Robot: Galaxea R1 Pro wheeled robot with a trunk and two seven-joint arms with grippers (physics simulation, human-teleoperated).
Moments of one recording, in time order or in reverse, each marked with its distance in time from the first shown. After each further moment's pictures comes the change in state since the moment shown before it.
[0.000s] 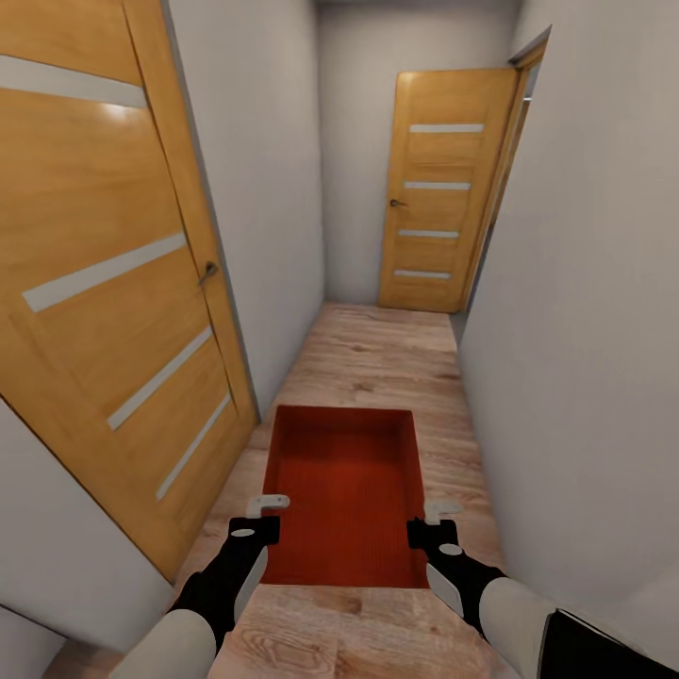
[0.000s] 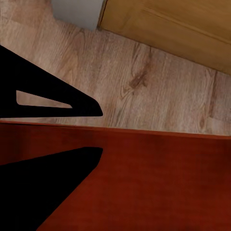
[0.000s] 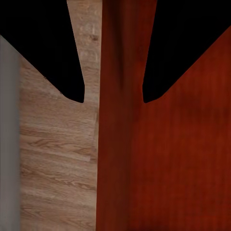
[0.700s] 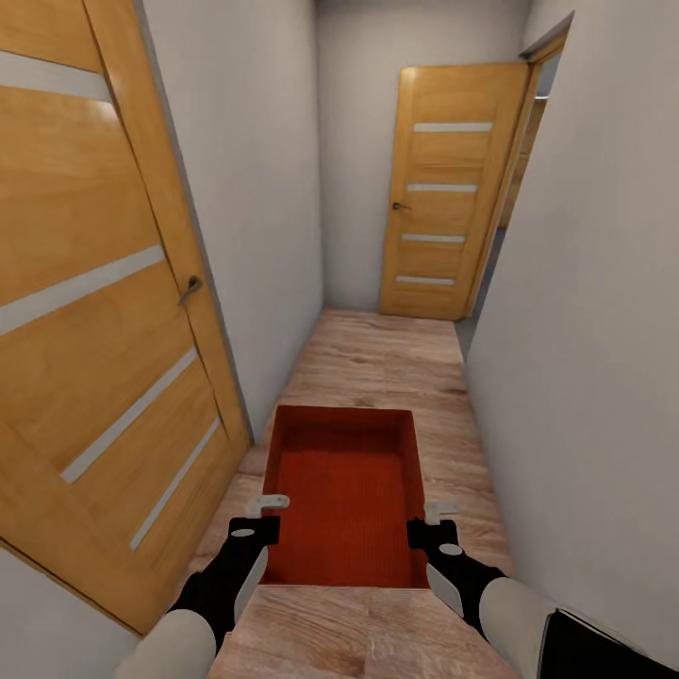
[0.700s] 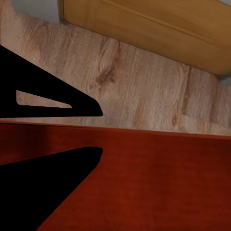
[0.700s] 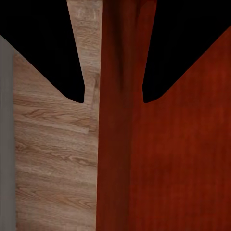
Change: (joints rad) left arm 0.000 0.000 0.000 0.000 0.000 0.001 0.000; right arm 0.000 0.000 0.000 0.000 0.000 0.000 0.000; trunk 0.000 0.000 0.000
